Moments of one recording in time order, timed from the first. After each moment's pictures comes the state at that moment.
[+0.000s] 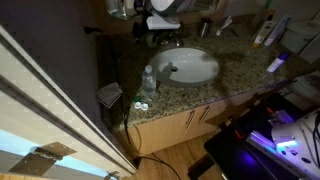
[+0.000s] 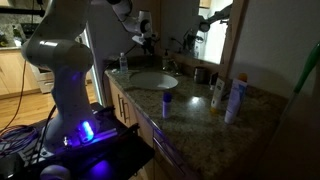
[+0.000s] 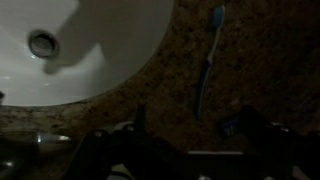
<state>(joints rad) 0.39 0.54 0.04 -1.59 0.07 2.41 0.41</state>
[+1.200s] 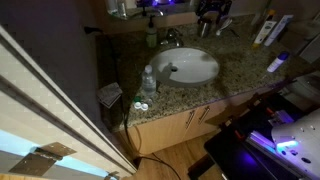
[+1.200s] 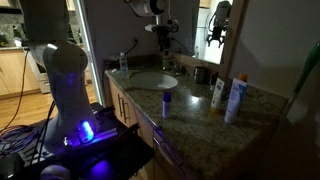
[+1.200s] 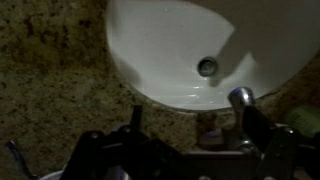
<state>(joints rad) 0.10 0.06 -0.04 -2.03 -0.04 2.18 0.51</state>
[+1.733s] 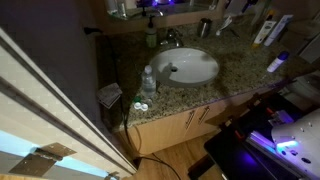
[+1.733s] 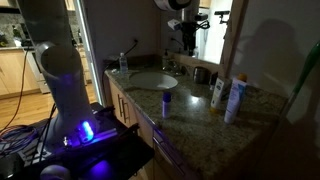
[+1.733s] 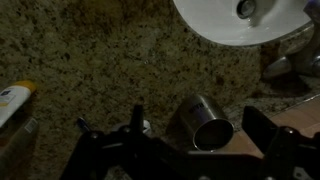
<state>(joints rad) -0.11 0.03 -0.17 -2.02 0.10 2.23 0.30</state>
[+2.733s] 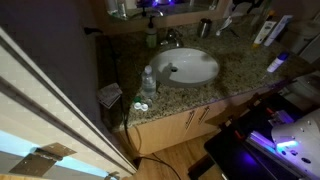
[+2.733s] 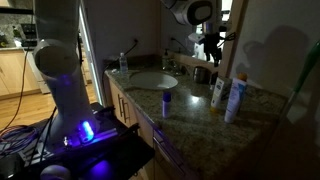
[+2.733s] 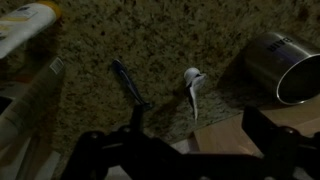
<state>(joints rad) -0.22 0.27 -0.23 -1.87 0.12 2.42 0.12</state>
